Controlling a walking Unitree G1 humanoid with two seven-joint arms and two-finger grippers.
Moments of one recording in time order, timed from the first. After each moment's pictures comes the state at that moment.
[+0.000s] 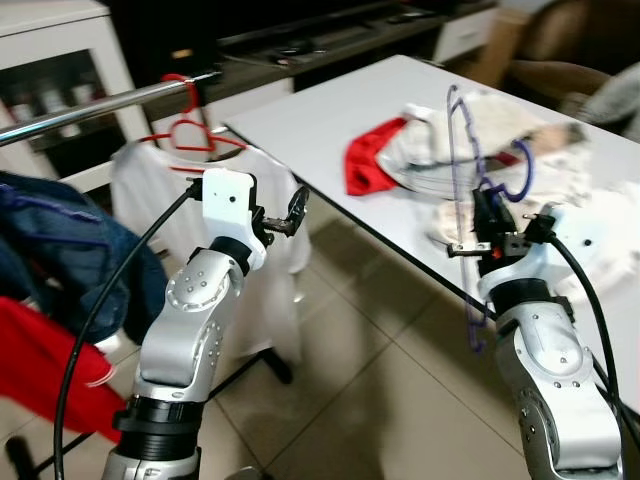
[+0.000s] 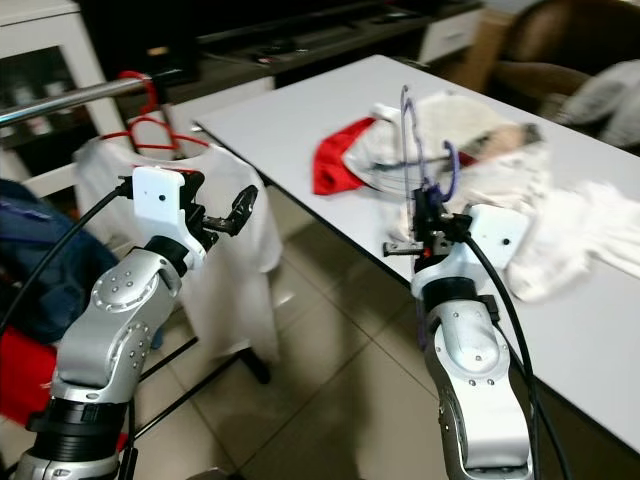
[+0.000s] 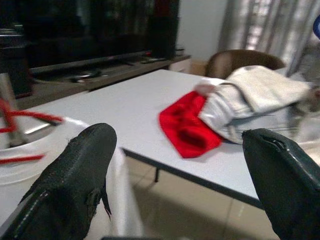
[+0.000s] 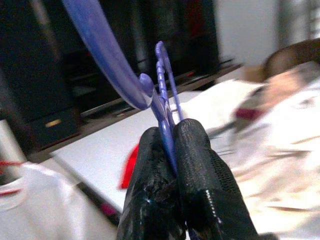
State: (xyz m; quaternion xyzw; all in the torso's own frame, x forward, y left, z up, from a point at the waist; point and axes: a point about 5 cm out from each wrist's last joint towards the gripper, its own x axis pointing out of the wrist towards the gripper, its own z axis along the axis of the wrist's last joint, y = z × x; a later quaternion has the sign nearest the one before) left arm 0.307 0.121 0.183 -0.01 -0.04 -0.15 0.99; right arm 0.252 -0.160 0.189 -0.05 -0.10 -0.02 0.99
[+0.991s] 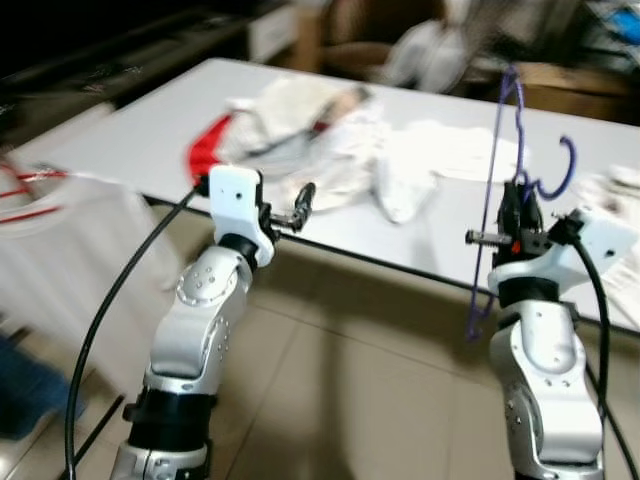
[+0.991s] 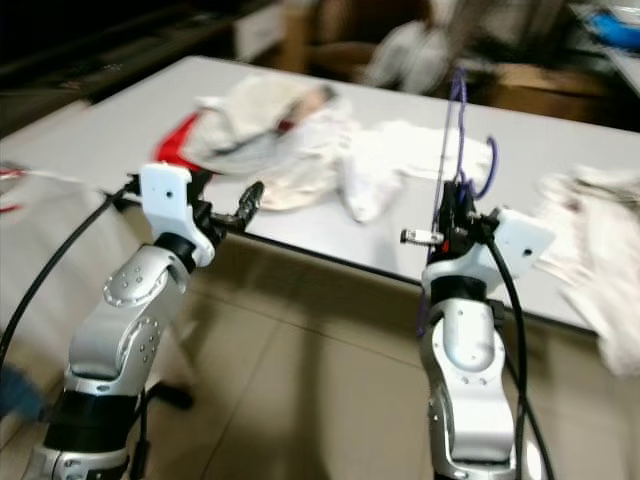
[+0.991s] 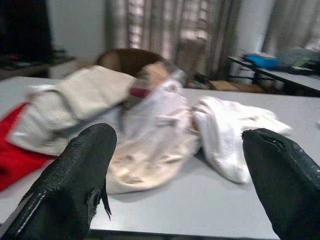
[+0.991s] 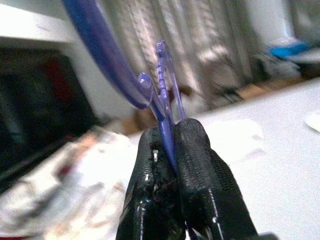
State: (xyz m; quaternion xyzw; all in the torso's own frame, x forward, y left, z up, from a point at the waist) left arm 0.312 0.115 0.182 -0.03 -0.04 -0.16 0.99; right arm 0.256 -0.166 0.181 0.02 -0.10 -0.09 0.99
